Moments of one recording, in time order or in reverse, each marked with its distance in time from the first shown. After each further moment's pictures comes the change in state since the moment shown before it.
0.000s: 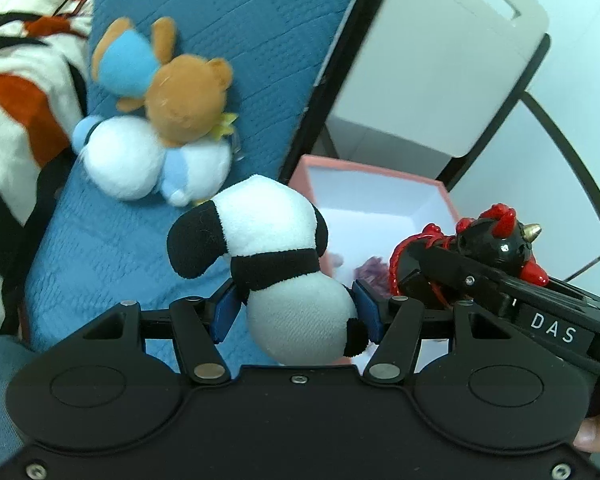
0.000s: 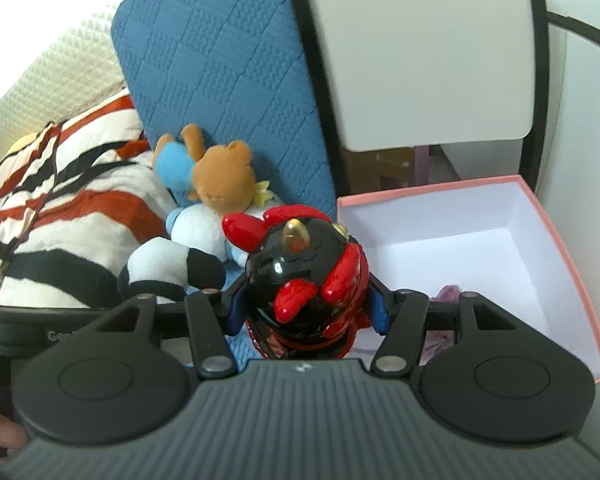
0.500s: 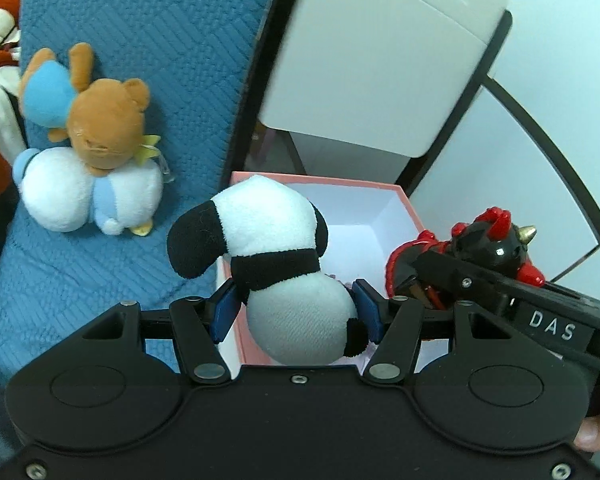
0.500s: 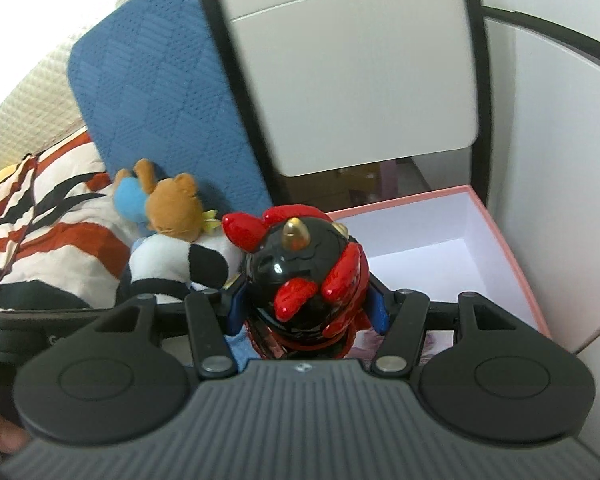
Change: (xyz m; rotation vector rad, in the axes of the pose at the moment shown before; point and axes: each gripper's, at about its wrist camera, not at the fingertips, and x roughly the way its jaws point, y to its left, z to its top) left arm 0.041 -0.068 0.021 0.074 -0.018 -0.047; right arm -0.011 -0.071 0.015 0.064 -0.037 -0.043
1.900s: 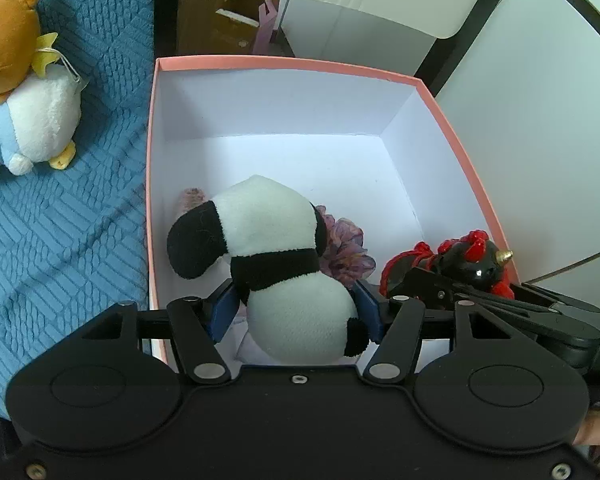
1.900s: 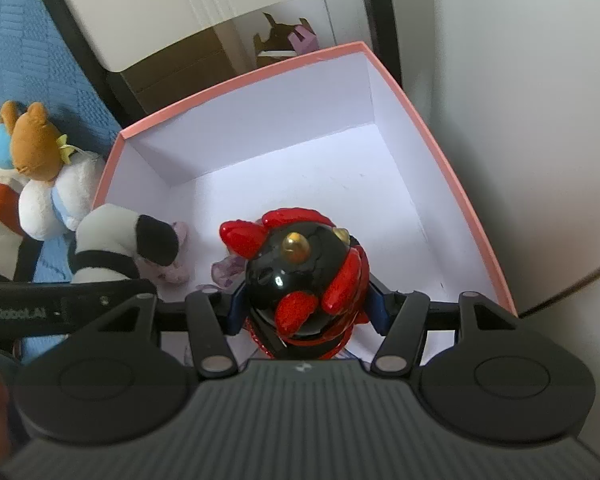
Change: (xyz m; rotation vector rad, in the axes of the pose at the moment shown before) left arm 0.164 -0.045 -0.027 0.013 0.257 0.063; right arm 0.109 -0.133 -0.047 0.113 0.275 -0.108
